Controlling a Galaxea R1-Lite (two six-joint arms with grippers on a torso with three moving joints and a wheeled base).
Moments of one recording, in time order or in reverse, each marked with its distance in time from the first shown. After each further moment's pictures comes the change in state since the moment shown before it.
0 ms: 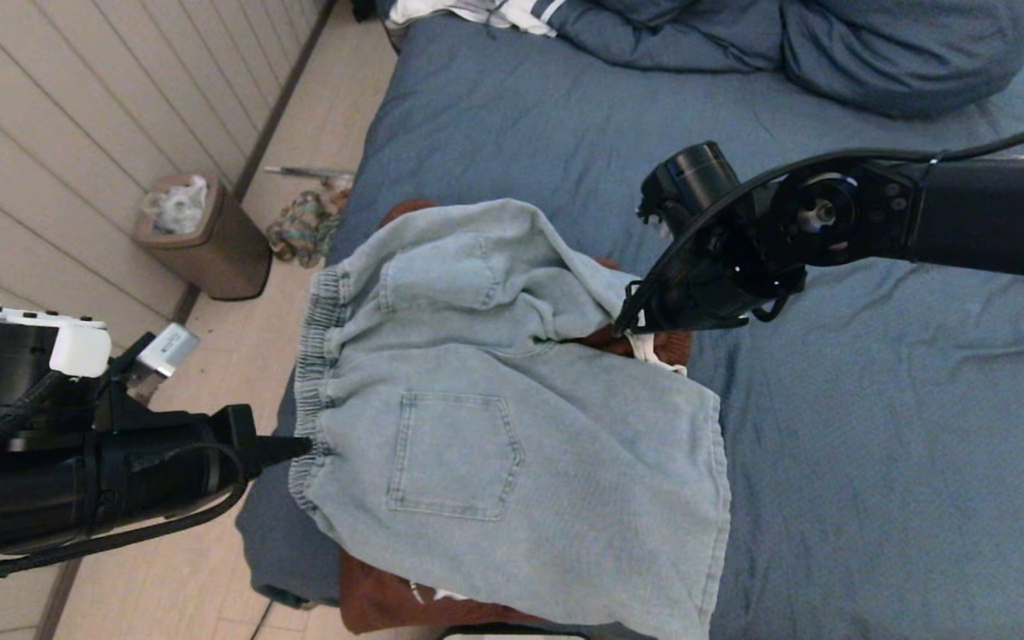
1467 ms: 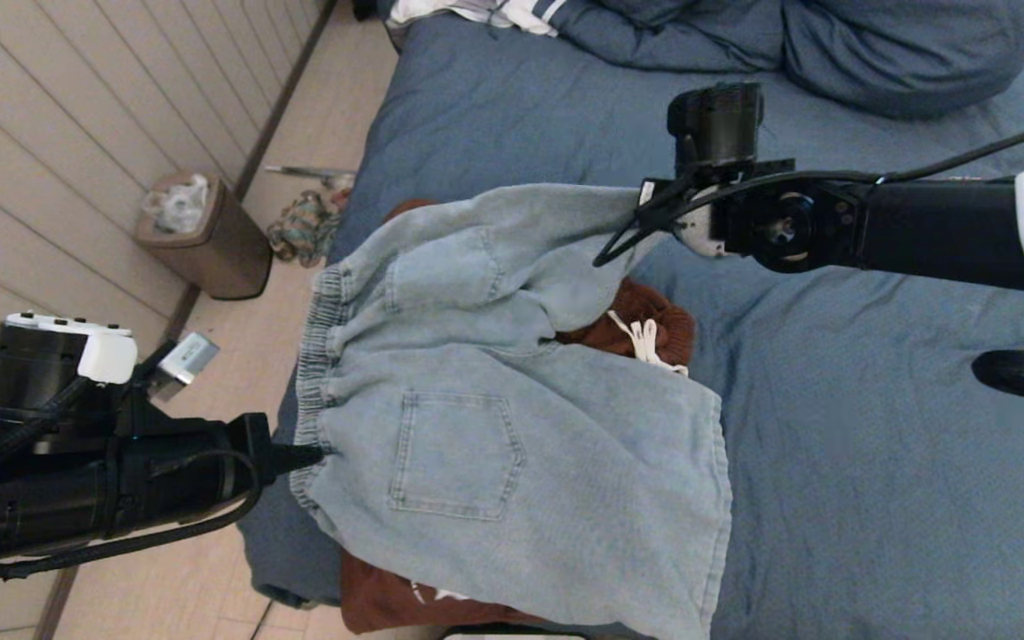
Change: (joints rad) left arm -0.026 0.031 0.002 -0.001 0.001 -0.001; right arm -0.074 0.084 -0.063 -0.654 -0.329 -0.085
